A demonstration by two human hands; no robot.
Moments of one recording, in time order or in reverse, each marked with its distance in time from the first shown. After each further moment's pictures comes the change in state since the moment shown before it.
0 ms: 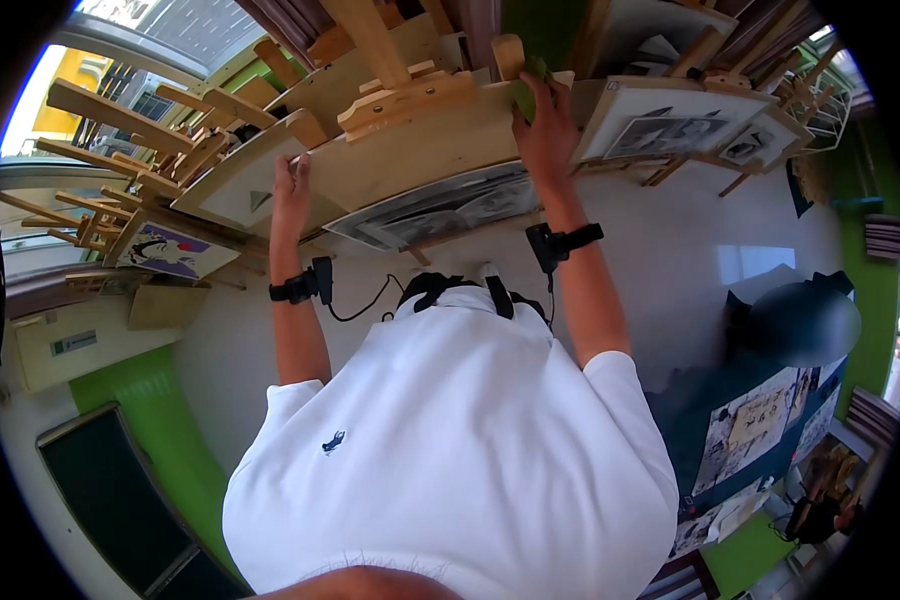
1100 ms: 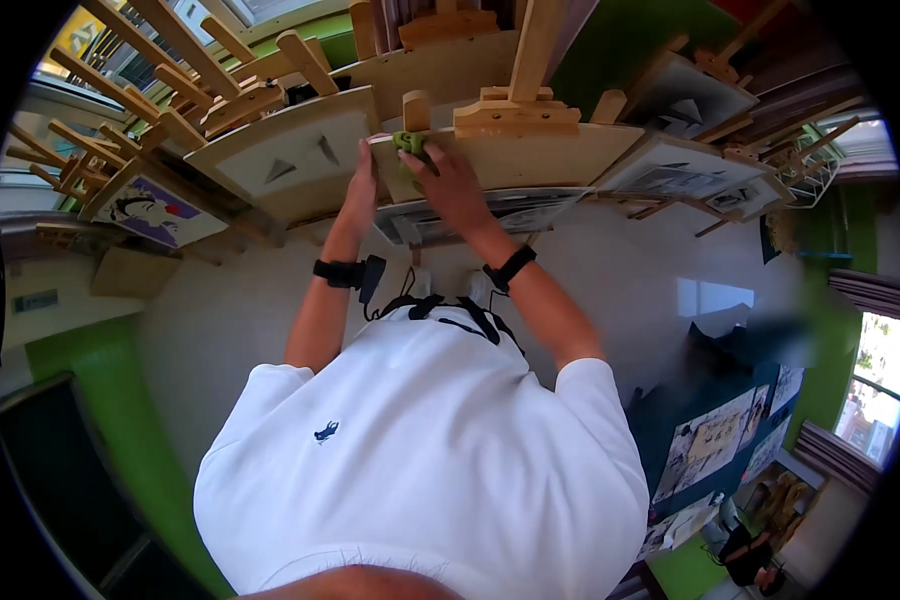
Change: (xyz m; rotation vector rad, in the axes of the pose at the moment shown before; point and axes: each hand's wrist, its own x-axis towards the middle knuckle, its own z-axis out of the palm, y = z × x) left_hand -0.003 -0.027 -0.005 -1.128 -0.341 -0.202; right_hand -0.081 -0.182 0.102 0.190 -0.487 -0.465
